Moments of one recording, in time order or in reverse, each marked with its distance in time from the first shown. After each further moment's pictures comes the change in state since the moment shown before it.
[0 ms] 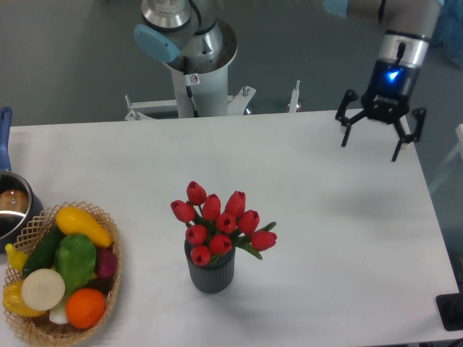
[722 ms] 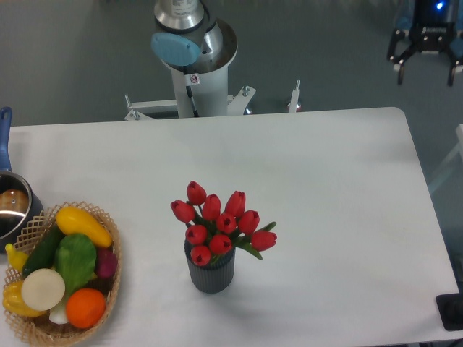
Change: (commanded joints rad) arm 0.255 0.080 0.008 -0.075 0.031 -0.047
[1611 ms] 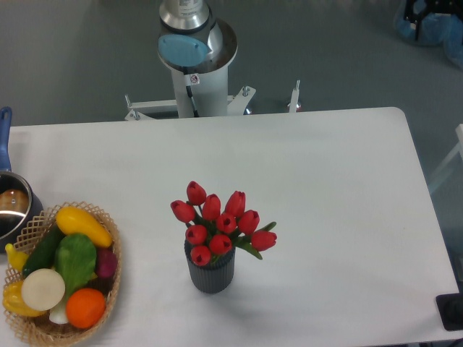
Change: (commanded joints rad) arm 0.215 0.063 0.052 -0.044 0.379 0.364
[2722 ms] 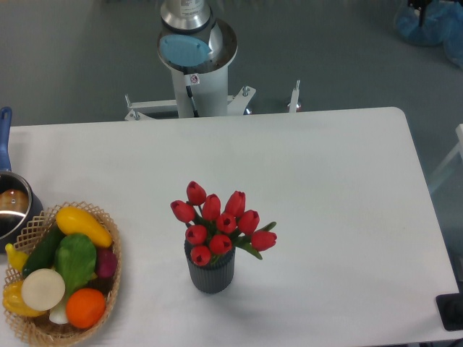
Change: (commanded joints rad) arm 0.032 0.003 0.038 -0.041 0.121 0.126
